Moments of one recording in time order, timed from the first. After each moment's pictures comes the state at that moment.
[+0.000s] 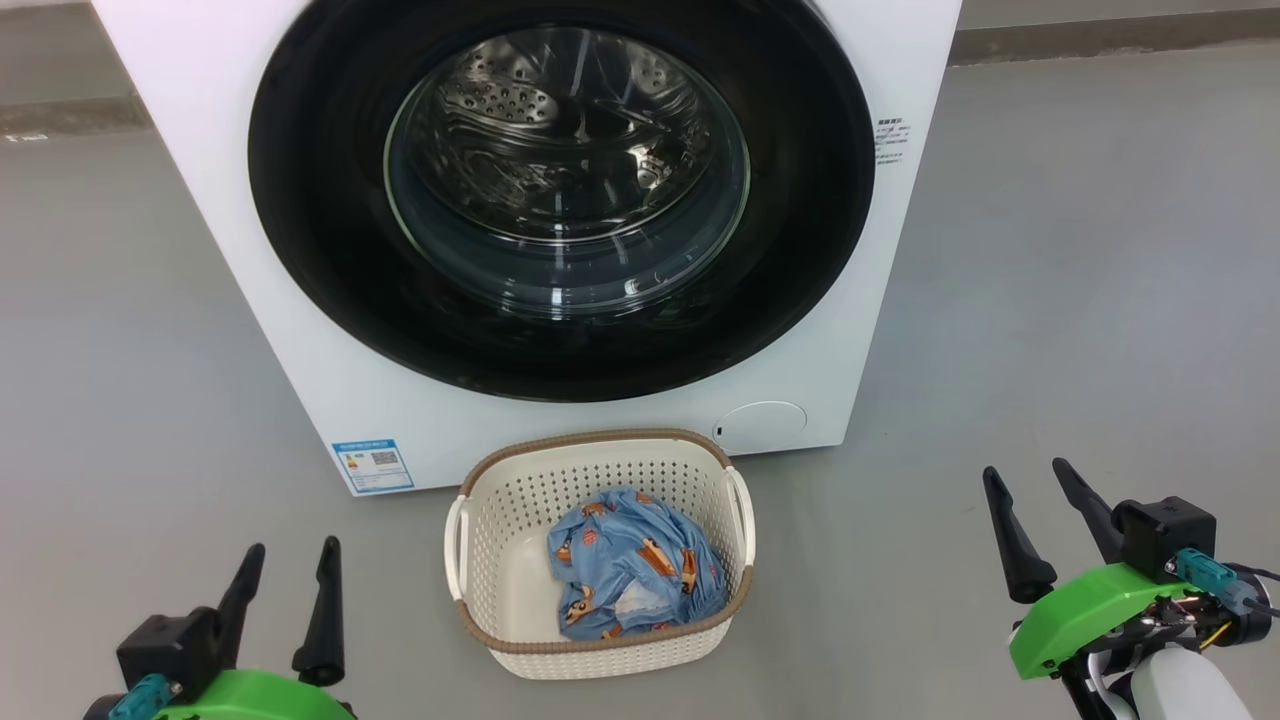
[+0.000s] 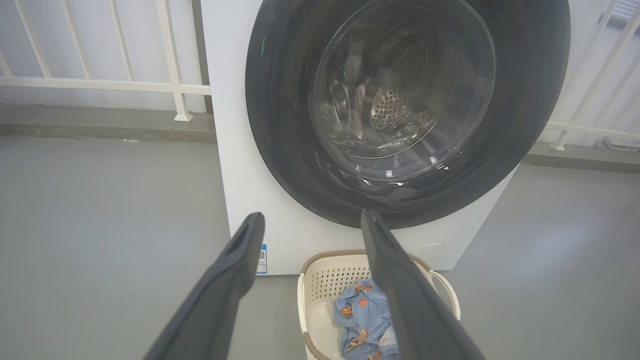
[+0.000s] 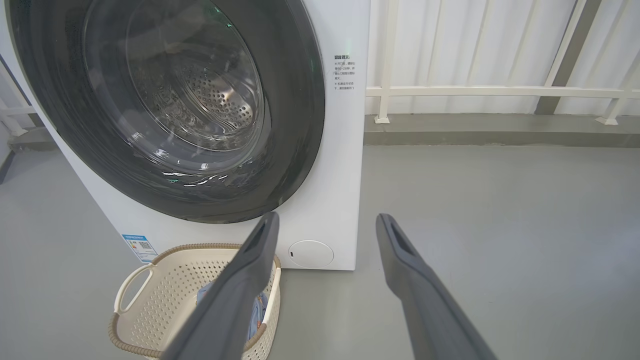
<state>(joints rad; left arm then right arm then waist) -0.10 0.14 -0.09 0.34 -0.35 -0.13 -0.26 -0.23 -0.16 -0.05 0.46 0.18 0.13 -0.21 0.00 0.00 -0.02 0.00</state>
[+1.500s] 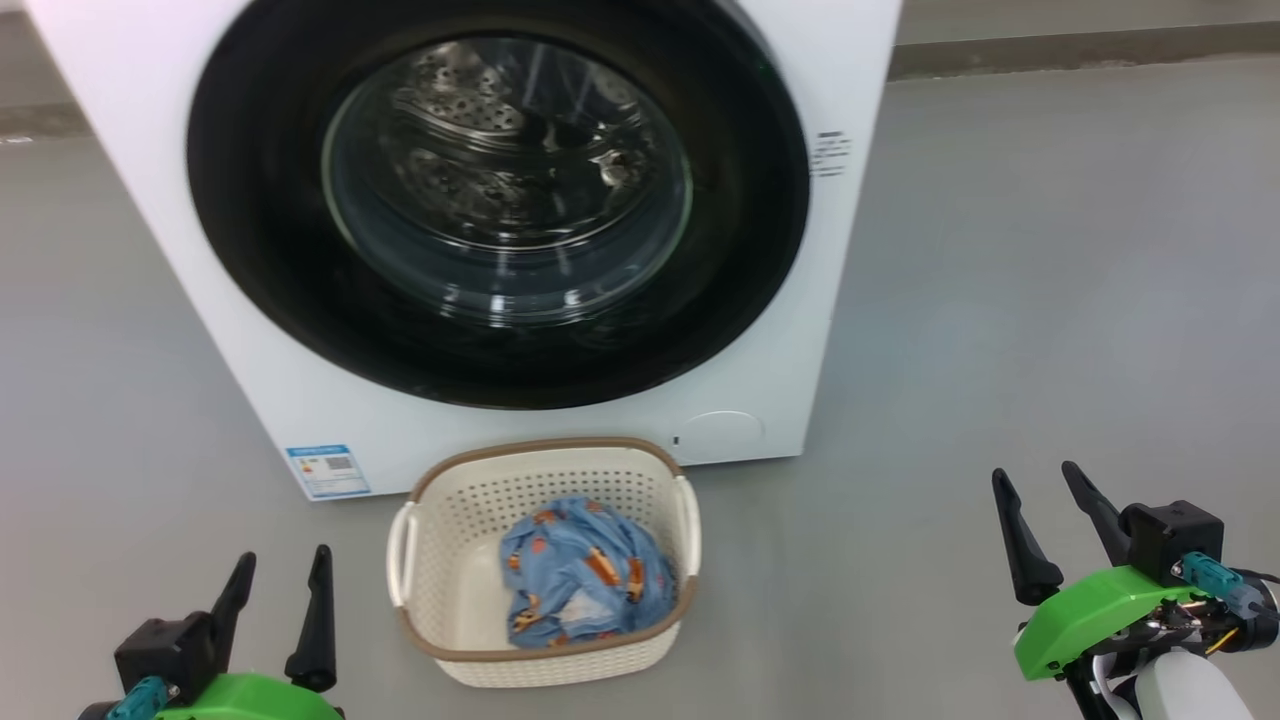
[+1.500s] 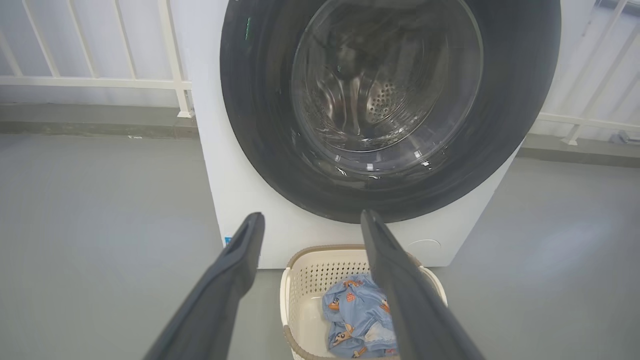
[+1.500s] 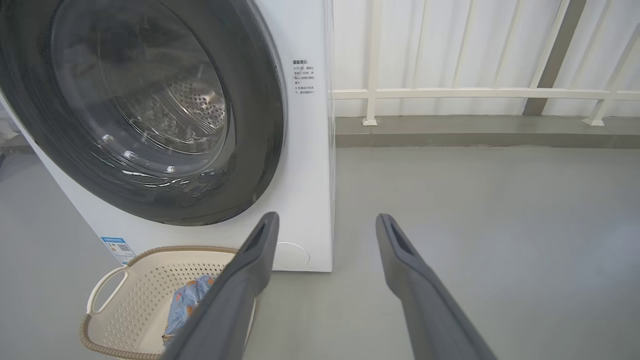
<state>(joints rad) -0.11 0.14 -0.08 0.38 -0.33 -0.13 -0.26 -0.23 -0.15 -0.08 0.47 0.16 0.13 -0.21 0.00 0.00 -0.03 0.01</state>
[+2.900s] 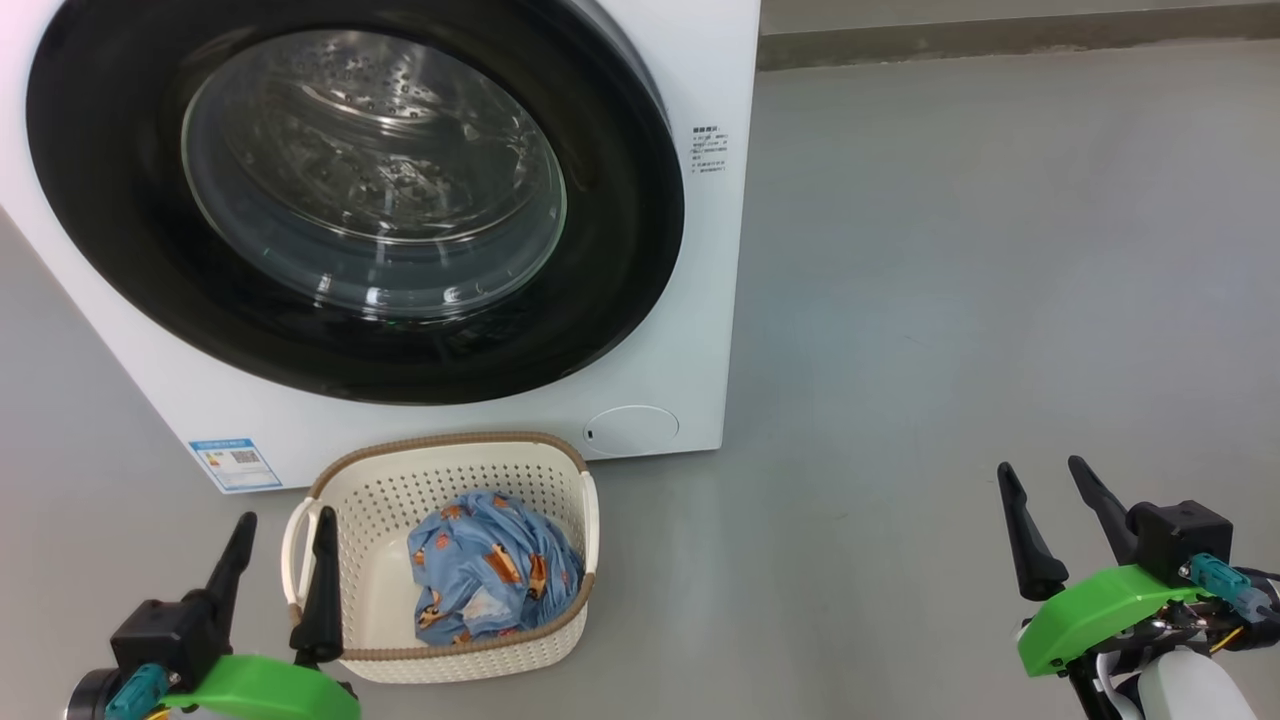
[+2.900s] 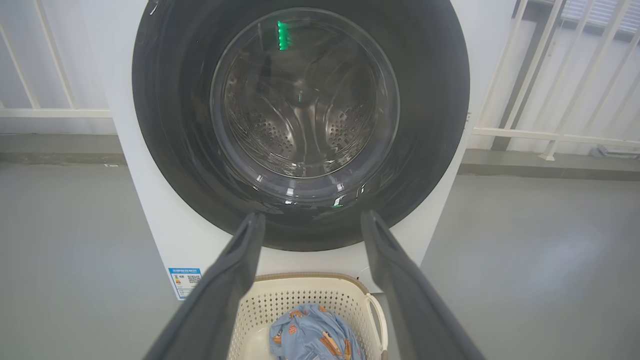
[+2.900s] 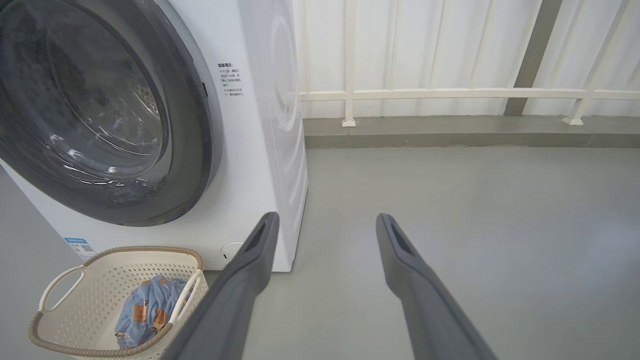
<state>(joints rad) -0.10 0.11 -0.05 0.27 -0.28 -0.13 -0.26 -0.23 -0.14 -0.09 0.46 0.15 0.13 -0.24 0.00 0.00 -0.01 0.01</state>
